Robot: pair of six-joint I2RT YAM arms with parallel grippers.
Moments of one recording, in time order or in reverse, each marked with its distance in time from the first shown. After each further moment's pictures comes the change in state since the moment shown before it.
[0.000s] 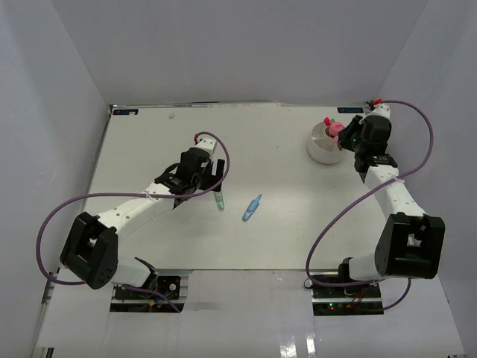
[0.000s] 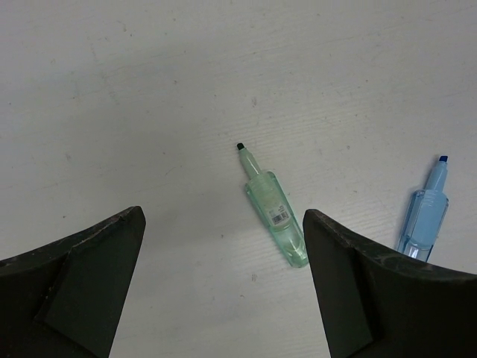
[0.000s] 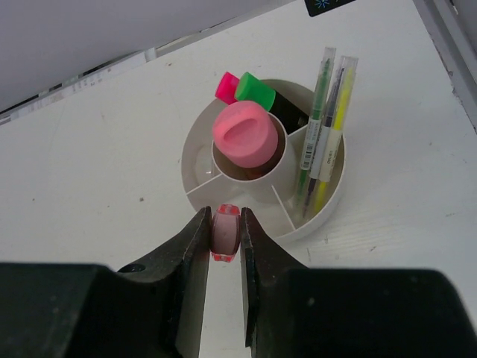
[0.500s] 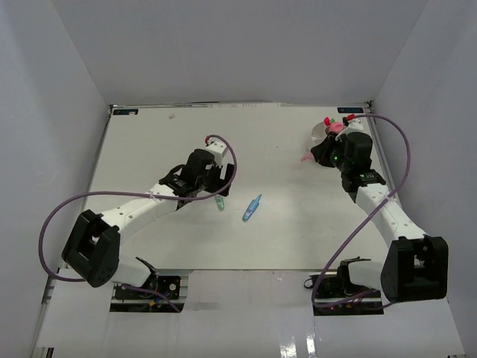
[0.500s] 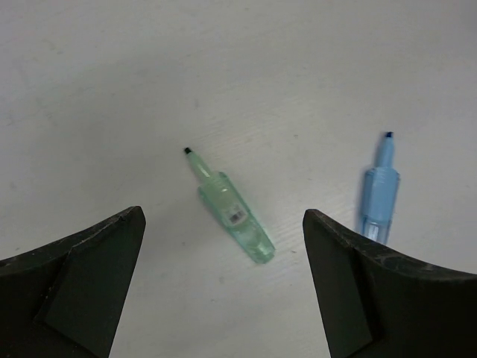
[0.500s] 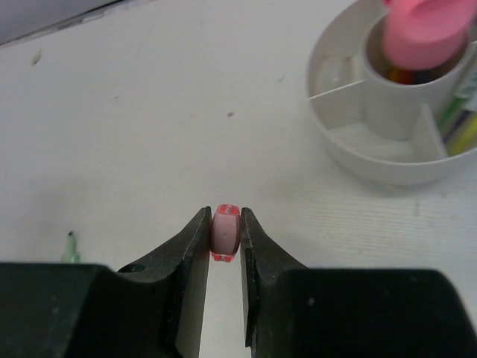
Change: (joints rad) left arm -0.060 0.009 -0.006 0.066 0.158 0.058; right arm 0.184 -0.151 -0.179 0.018 -0.181 0.030
